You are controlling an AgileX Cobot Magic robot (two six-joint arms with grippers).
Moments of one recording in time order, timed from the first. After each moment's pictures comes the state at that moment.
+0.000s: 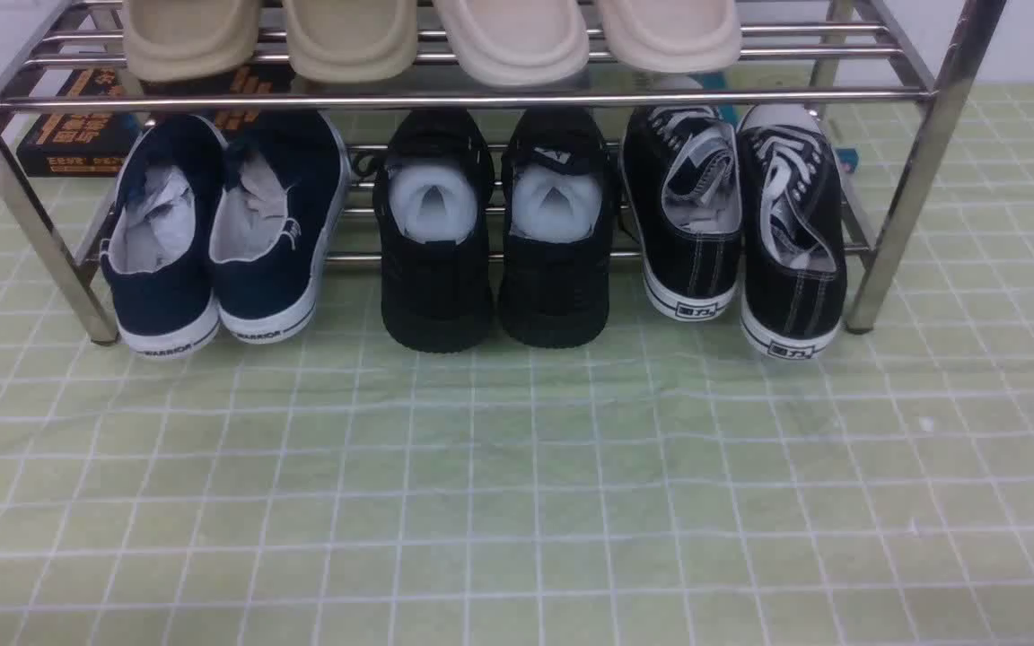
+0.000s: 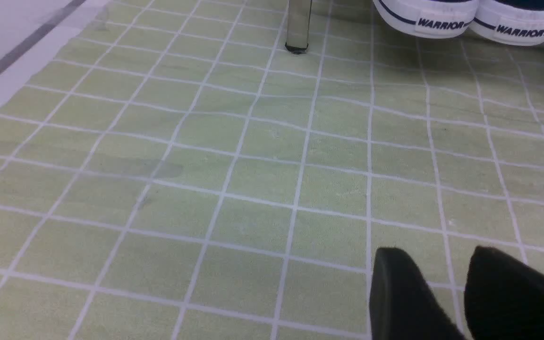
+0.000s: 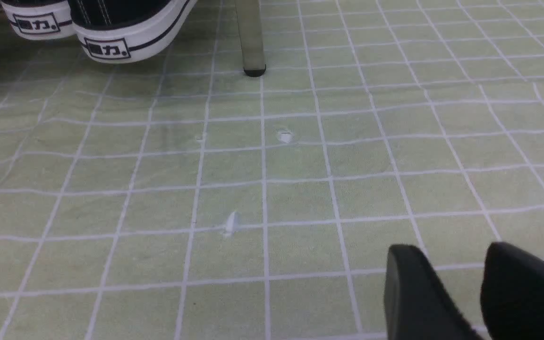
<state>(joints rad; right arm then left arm) -0.02 -0.01 0.01 0.01 0.39 0.09 0.04 -0.01 0.02 0.16 0.38 -0.24</state>
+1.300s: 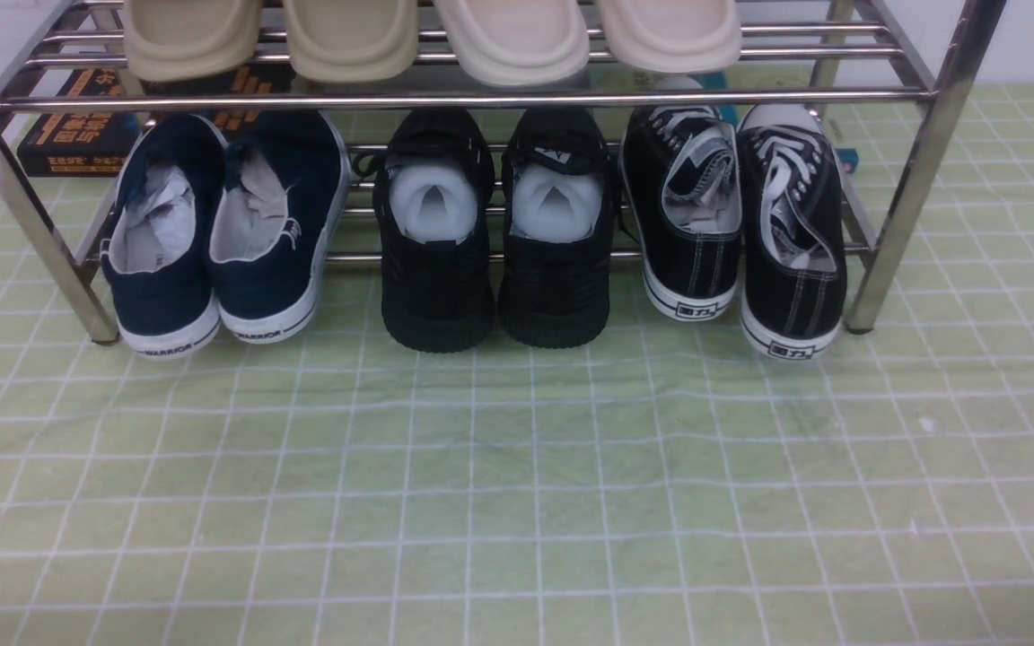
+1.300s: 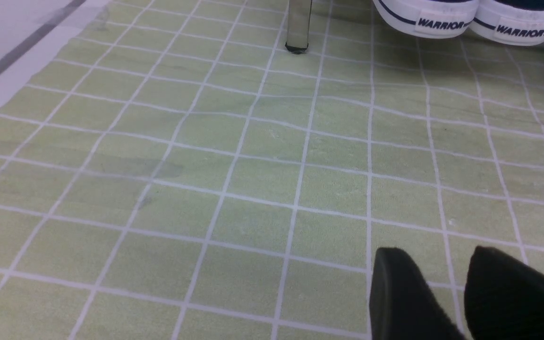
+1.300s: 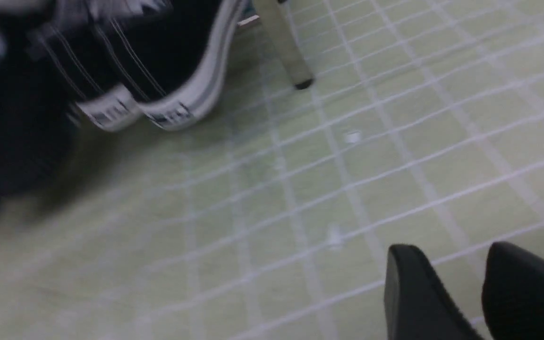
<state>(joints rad) -0.02 -0.01 0.02 0.42 0.38 0.39 0.04 -0.01 0.02 0.16 0.38 -0.24</state>
